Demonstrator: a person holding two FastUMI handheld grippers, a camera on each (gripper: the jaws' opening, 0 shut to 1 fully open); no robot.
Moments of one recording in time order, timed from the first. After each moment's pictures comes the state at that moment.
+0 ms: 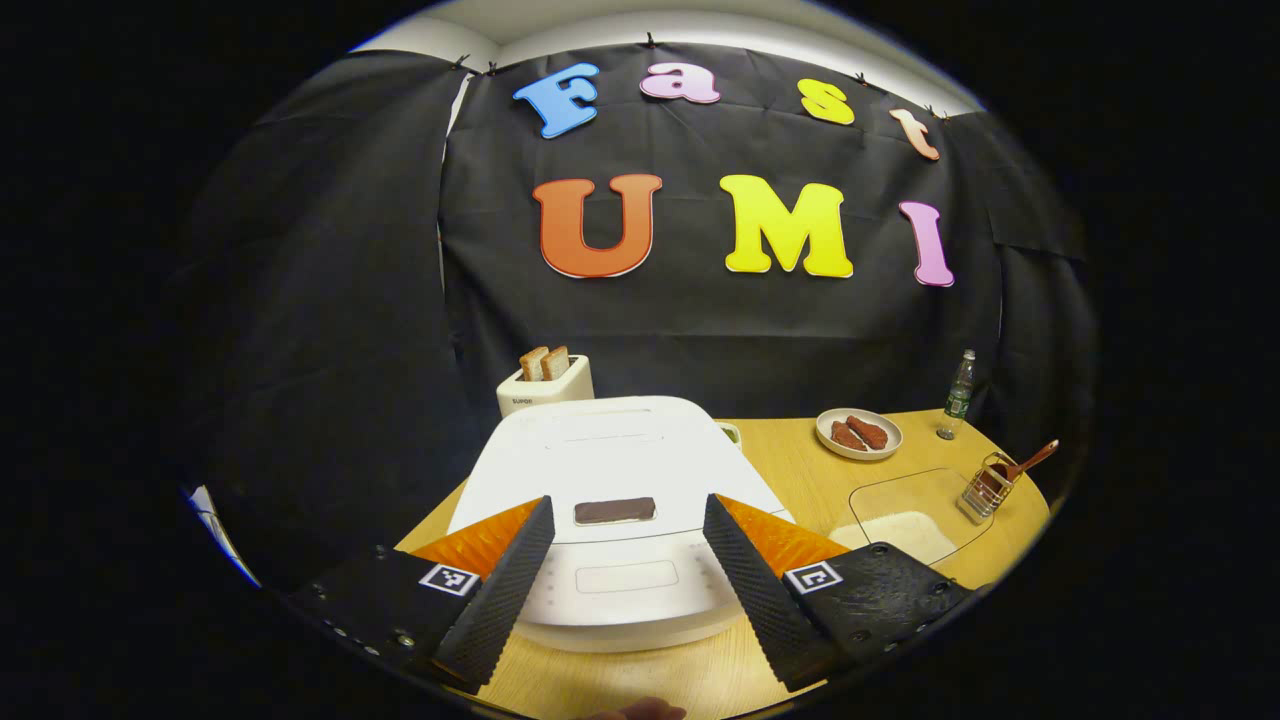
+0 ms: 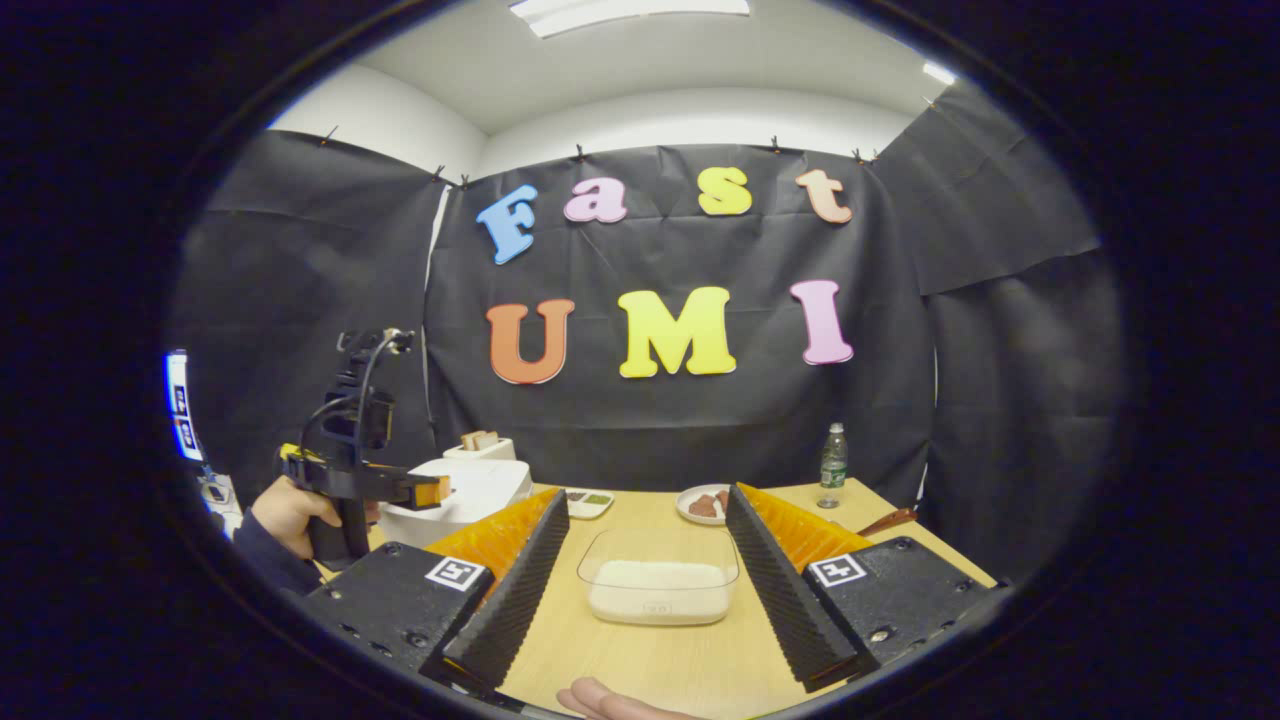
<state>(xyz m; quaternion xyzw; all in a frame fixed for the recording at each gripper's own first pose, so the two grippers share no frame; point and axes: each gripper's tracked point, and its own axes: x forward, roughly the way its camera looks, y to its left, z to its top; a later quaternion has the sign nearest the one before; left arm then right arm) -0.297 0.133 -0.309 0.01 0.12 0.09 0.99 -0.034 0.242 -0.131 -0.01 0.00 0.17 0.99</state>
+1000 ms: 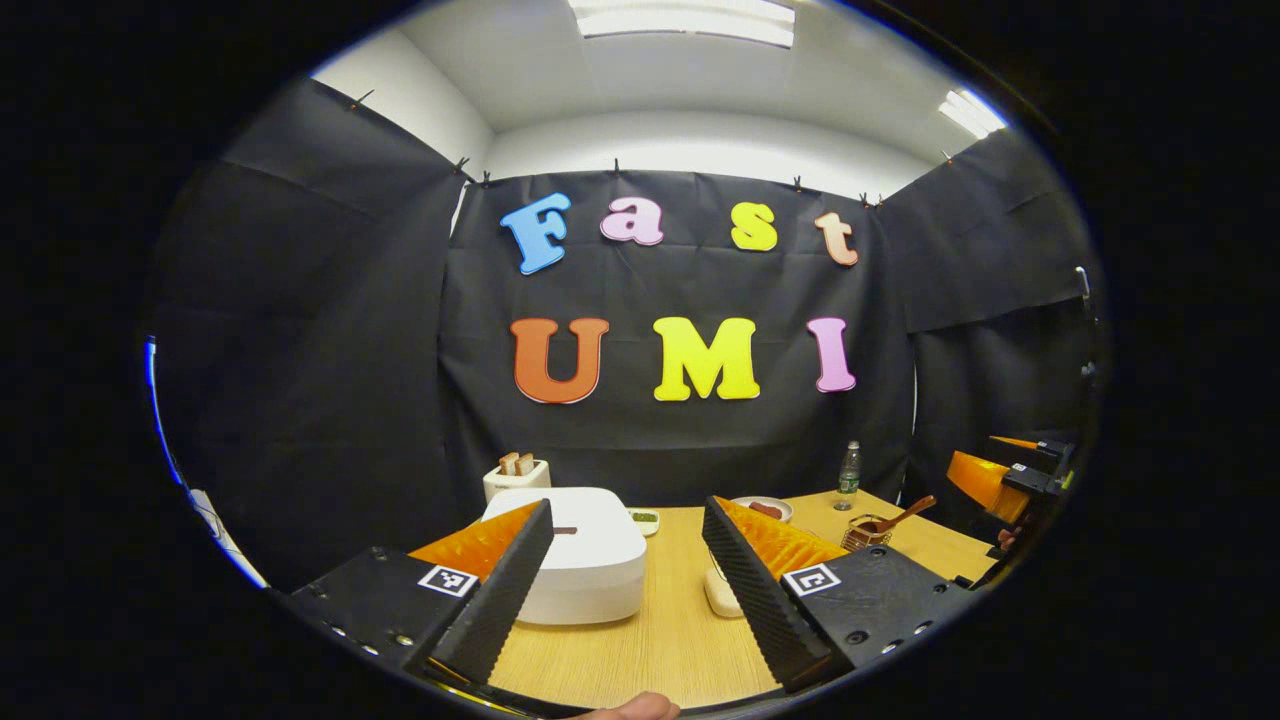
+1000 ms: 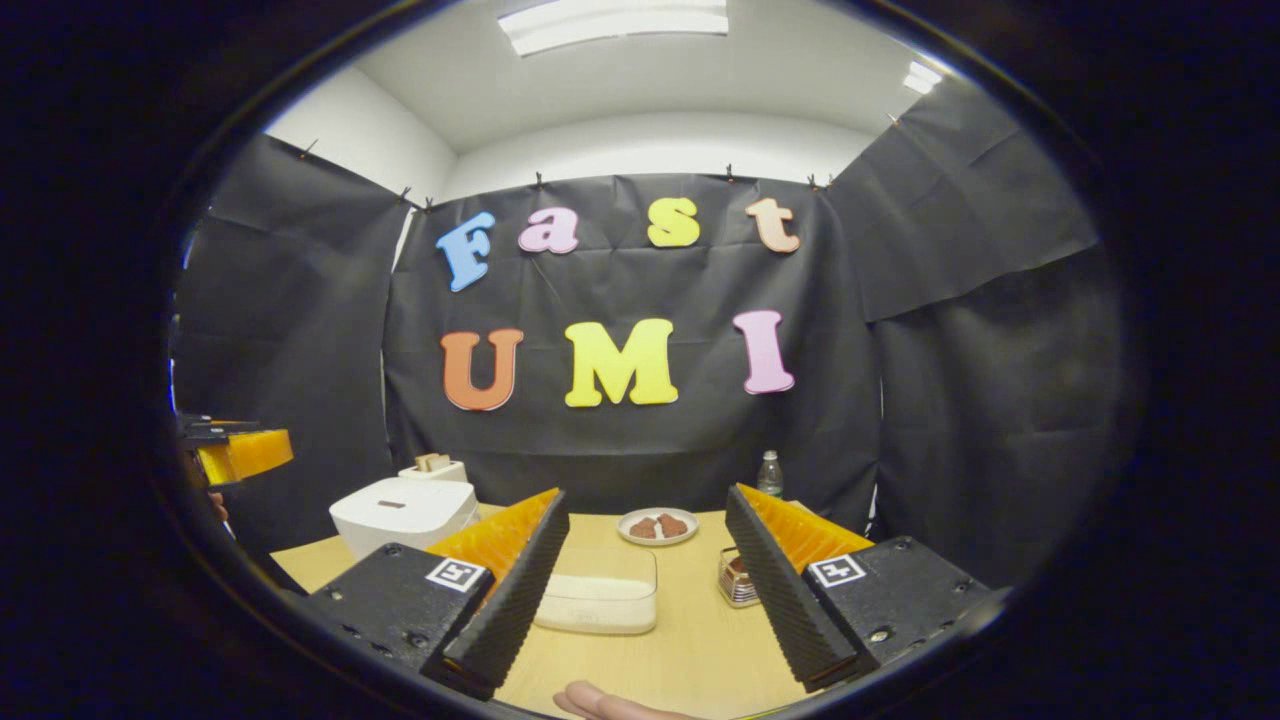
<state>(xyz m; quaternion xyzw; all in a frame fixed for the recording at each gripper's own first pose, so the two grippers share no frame) -0.034 0.041 -0.029 0.01 -0.07 0.02 1.00 -0.049 0.160 -0.102 -0.01 -0.04 0.11 0.99</state>
